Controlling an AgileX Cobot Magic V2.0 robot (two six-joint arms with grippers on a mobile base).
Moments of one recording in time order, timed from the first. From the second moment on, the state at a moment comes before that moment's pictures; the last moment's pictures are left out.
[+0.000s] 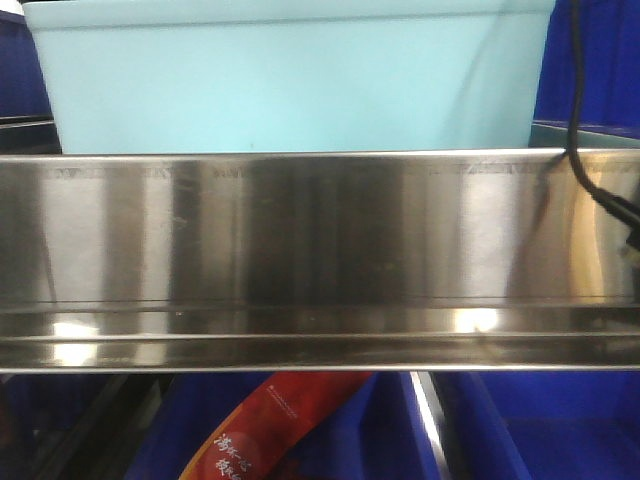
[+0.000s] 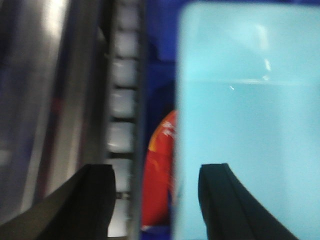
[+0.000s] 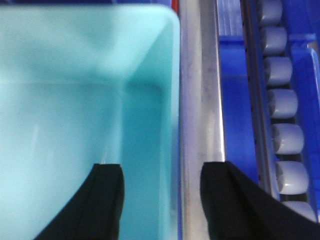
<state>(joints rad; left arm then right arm) -0.30 1.80 -1.83 0.19 1.14 -0.38 0.29 1.88 -1.93 -0.12 1.22 0.38</state>
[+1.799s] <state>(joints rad) -0.30 1.89 -1.83 0.15 1.17 -0.37 0.29 1.92 -1.89 -0.11 1.22 0.39</state>
